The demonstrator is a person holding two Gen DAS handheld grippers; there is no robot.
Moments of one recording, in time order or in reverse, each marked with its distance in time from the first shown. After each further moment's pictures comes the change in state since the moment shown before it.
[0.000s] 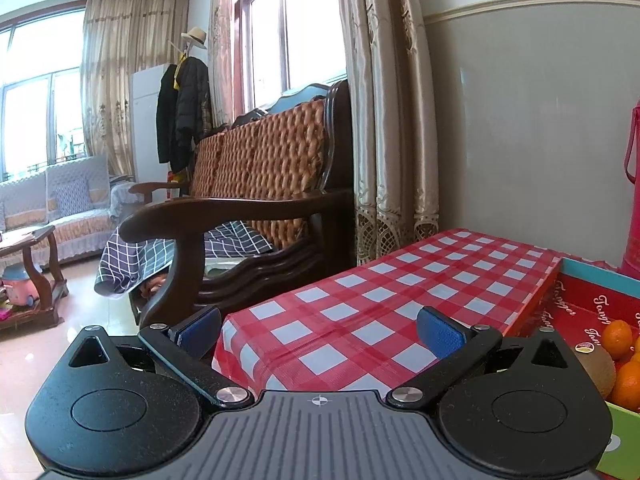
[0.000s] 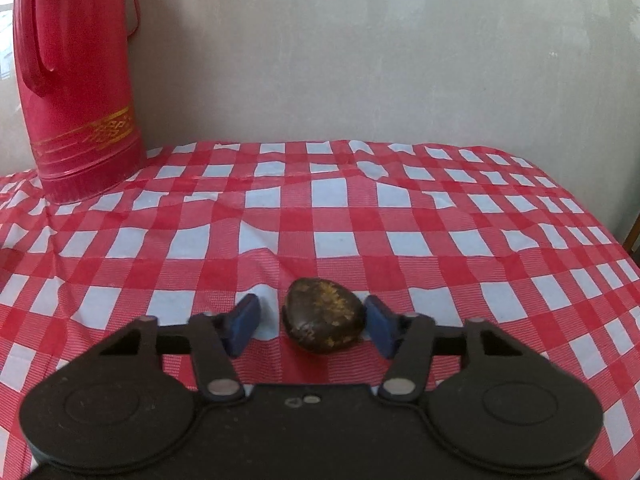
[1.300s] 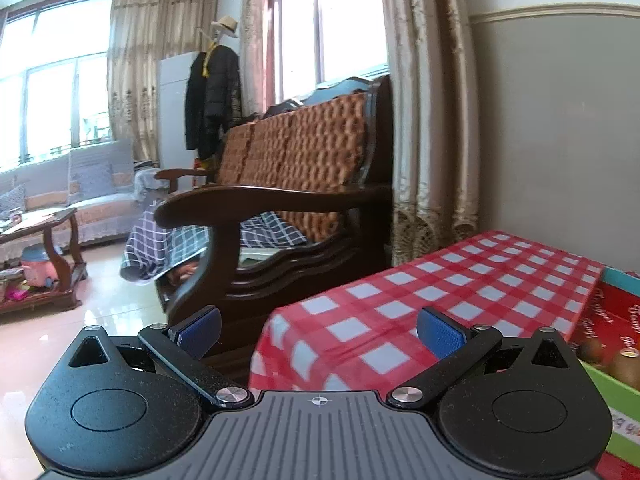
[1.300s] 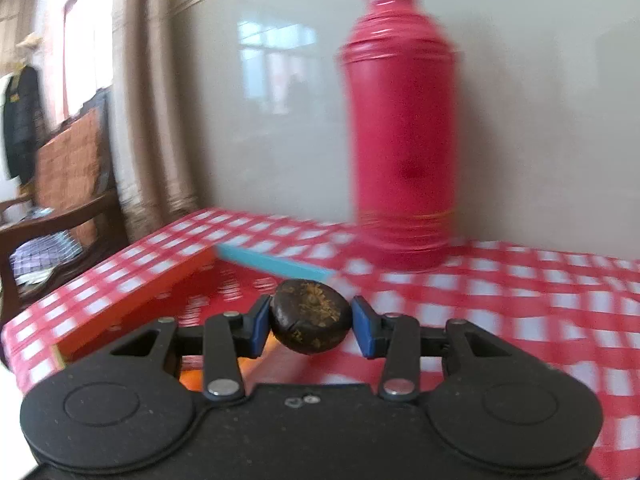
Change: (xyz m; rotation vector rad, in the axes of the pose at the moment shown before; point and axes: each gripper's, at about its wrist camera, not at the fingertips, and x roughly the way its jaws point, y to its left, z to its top) left arm 0.012 0.048 -0.003 -0.057 0.029 0.074; right arm -0.123 0.182 -0.002 -0.235 -0.186 0.585
